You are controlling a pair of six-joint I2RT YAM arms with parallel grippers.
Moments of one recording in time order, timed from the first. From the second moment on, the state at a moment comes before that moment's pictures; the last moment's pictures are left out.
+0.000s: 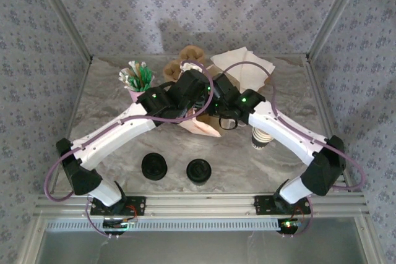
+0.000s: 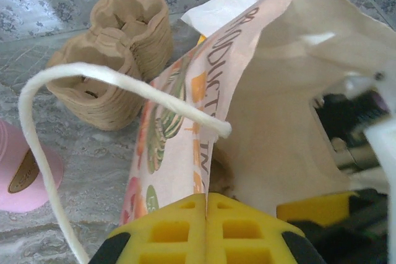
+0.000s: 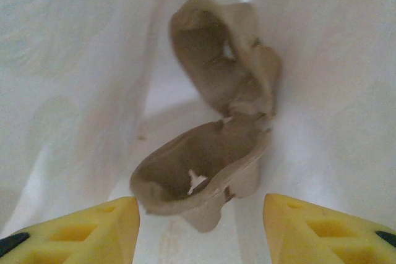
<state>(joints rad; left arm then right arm) -0.98 1.55 1.68 -0.85 -0.51 -0.51 0.76 1.52 1.41 -0.77 0.10 0.80</state>
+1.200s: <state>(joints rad) -1.06 1.40 1.43 -0.61 -0.63 -0.53 0.73 1.61 1.40 -0.79 -0.07 0.90</state>
